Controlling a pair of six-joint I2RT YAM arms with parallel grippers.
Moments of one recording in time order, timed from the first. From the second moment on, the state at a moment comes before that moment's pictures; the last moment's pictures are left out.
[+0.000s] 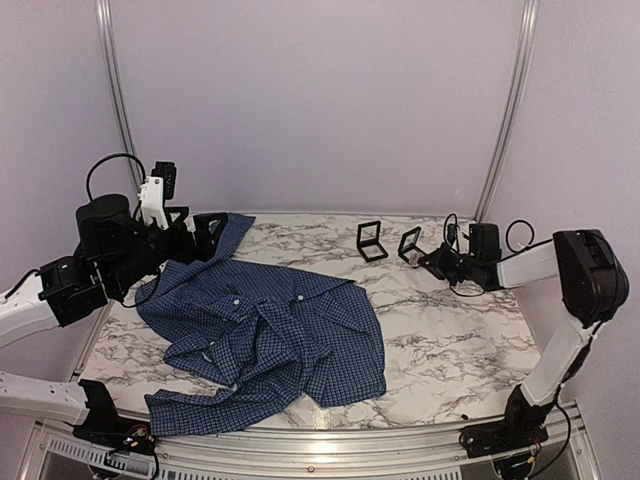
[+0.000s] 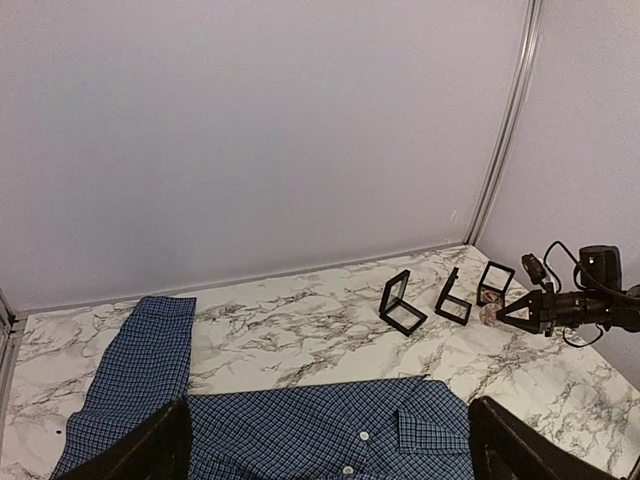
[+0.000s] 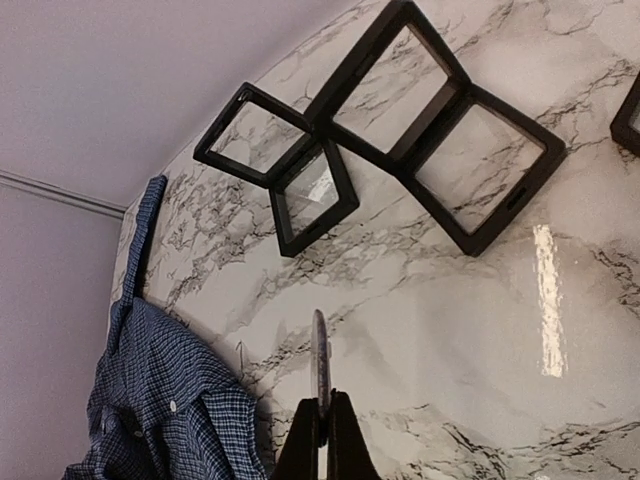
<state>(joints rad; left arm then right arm) -0.83 0.94 0.85 -0.02 -0.37 -0.20 0.12 1.70 0.81 0.36 -0.48 0.69</state>
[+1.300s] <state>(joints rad) -0.81 1.00 0.89 -0.06 -0.27 -0.23 0.03 2.12 1.24 0.27 -0.56 0.62</state>
